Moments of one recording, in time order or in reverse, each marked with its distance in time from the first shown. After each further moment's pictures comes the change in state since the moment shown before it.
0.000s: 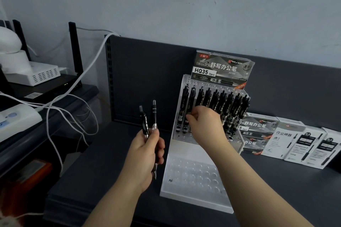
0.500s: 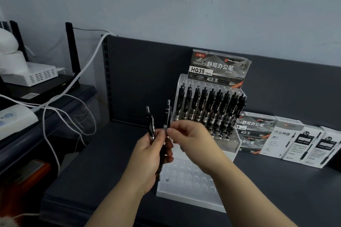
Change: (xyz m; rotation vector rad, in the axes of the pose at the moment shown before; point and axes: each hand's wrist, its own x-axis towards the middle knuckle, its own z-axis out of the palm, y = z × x) left_hand -0.002 -0.006 0.014 0.021 -0.113 0.031; right_hand -0.046 -0.018 -0.014 0.559 -0.369 -0.013
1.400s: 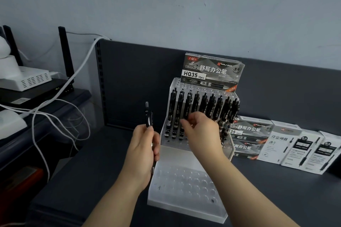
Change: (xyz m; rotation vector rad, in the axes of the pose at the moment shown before) left_hand 0.017 0.002 0.017 0.044 0.149 0.079; right_hand 0.036 0.034 -0.029 -0.411 0.456 -0.042
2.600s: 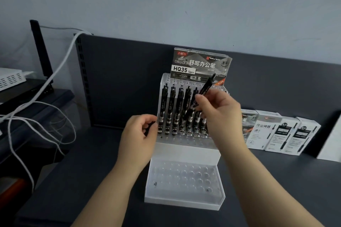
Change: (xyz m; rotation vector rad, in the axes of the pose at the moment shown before) left_hand 0.032 -0.010 -0.011 0.587 -0.061 0.406; right_hand -0.003 -0.018 -0.047 0.471 0.218 0.068
